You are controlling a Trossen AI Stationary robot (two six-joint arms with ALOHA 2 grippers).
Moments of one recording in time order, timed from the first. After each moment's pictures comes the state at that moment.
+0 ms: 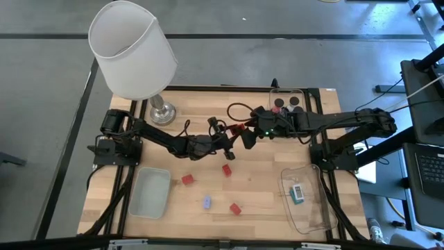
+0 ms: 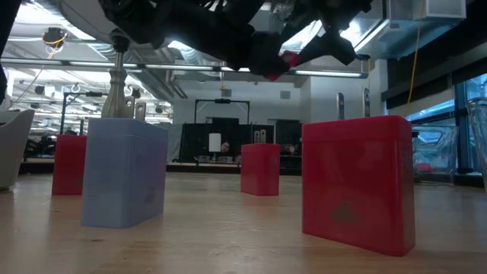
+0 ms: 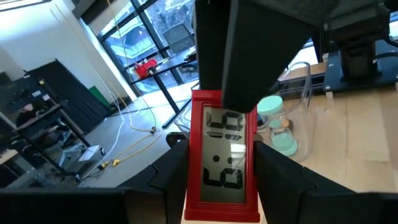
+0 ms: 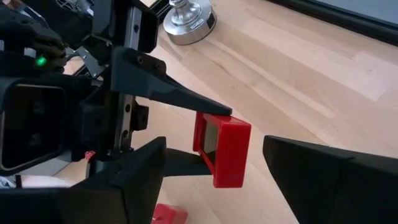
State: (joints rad) left arm -0.11 1.80 0.95 0.75 -0.74 0.36; right arm 0.05 1.35 1.11 -0.44 0.30 0.73
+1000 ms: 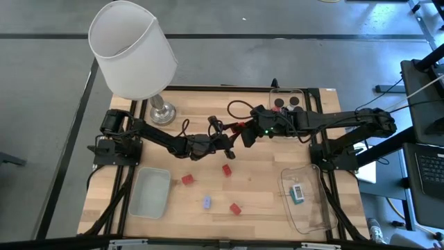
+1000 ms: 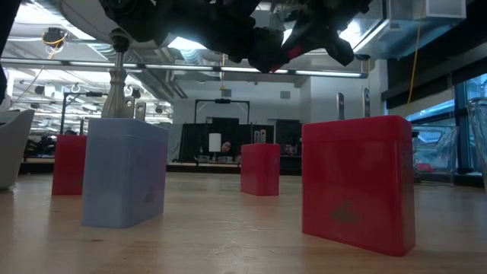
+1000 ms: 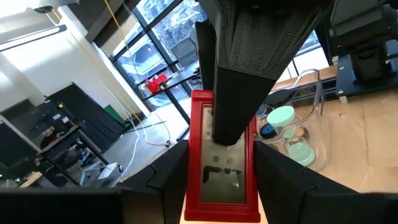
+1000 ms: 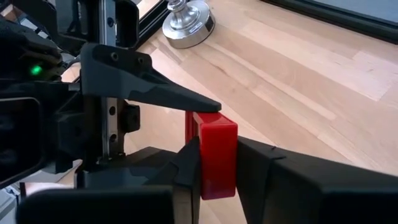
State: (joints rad) left arm -0.11 1.80 0.96 0.82 -0.75 0.51; right arm 0.05 1.36 1.11 -0.42 0.28 0.74
